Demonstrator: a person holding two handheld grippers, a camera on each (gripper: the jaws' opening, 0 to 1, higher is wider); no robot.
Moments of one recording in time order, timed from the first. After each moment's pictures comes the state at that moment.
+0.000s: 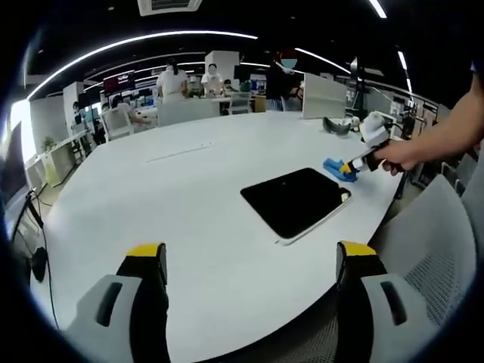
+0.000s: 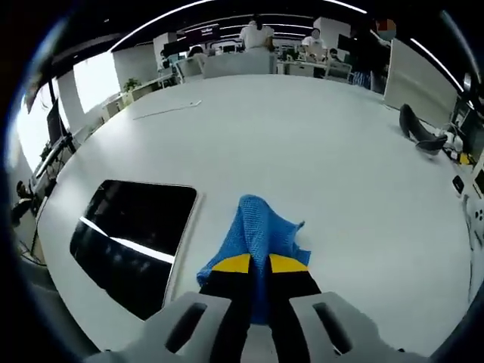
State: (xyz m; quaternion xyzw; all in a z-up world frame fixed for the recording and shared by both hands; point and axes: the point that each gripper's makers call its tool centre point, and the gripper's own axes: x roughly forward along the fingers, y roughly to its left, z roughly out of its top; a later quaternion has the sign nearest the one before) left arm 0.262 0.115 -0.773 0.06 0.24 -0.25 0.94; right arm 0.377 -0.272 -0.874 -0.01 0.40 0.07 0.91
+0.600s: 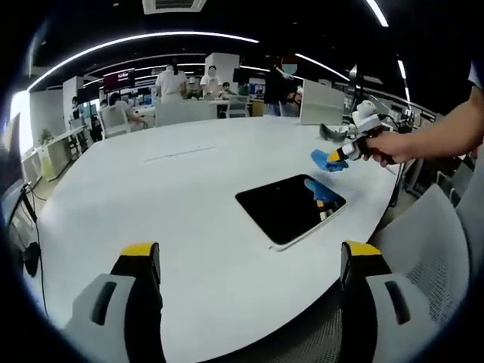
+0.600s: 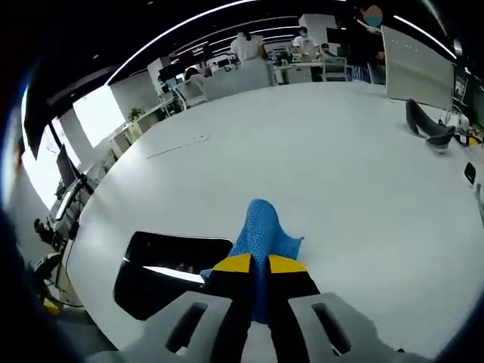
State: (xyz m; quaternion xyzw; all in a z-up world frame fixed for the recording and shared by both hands) left arm 0.262 0.110 -0.768 0.03 0.23 -0.27 0.93; right arm 0.408 -0.233 -0.824 0.08 0.38 0.09 0.92
